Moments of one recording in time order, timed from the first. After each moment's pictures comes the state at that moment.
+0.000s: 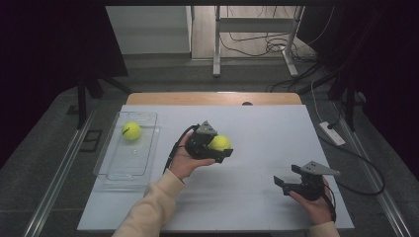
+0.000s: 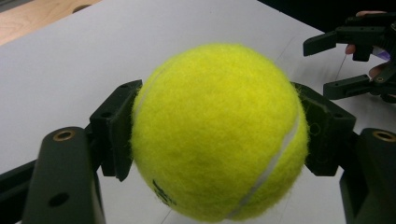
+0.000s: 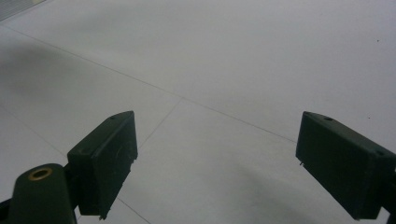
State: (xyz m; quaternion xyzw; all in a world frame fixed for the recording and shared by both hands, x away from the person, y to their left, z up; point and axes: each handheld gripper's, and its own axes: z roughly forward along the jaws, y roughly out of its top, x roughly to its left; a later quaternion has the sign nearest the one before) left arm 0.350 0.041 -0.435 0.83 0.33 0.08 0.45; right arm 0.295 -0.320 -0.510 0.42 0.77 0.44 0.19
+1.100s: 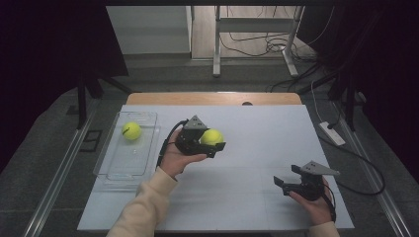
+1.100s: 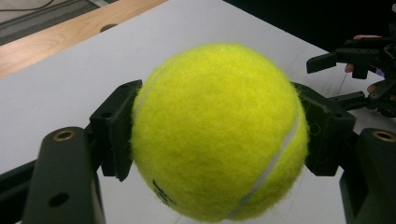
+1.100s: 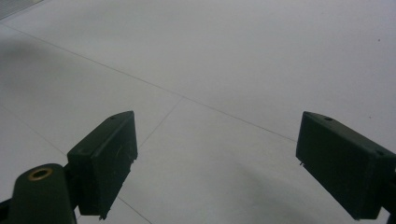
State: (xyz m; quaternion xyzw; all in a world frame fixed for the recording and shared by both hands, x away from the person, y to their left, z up) left arm 0.347 0.066 -0.419 0.81 0.34 0.10 0.46; right arm 0.295 -0.320 -0.510 0.42 0.77 0.44 0.19
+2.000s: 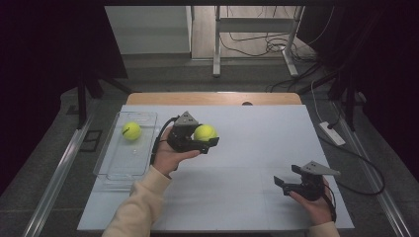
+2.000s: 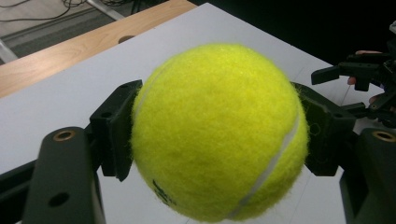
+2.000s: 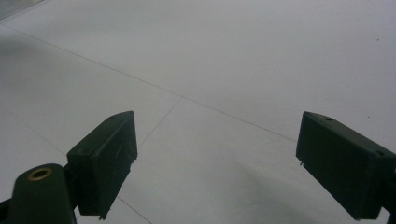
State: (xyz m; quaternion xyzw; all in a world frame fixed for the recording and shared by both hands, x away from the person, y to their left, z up) left arm 0.344 0.085 -0.407 0.80 0.35 0.12 0.48; right arm 0.295 -0.321 -0.510 0.42 0.77 0.44 0.19
